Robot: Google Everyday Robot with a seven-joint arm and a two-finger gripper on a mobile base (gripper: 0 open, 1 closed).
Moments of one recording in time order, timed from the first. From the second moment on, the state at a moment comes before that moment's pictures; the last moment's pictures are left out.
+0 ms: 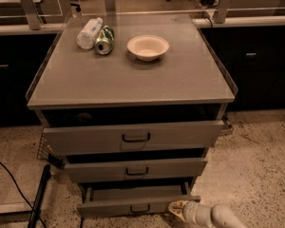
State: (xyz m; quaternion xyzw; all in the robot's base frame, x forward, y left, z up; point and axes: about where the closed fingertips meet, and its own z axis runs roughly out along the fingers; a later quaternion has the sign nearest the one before) arm 0.478 -0.178 0.165 -0.51 0.73 0.17 0.42
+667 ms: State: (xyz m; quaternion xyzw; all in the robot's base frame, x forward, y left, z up) arm 0.500 -0.173 0.158 -0.51 0.72 0.16 0.44
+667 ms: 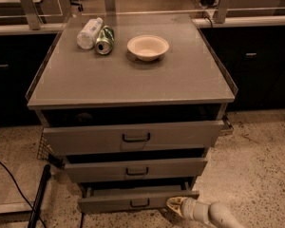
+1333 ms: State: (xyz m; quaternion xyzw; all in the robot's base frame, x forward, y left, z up) arm 0.525 -0.166 0.154 -0.50 0.71 0.16 0.47
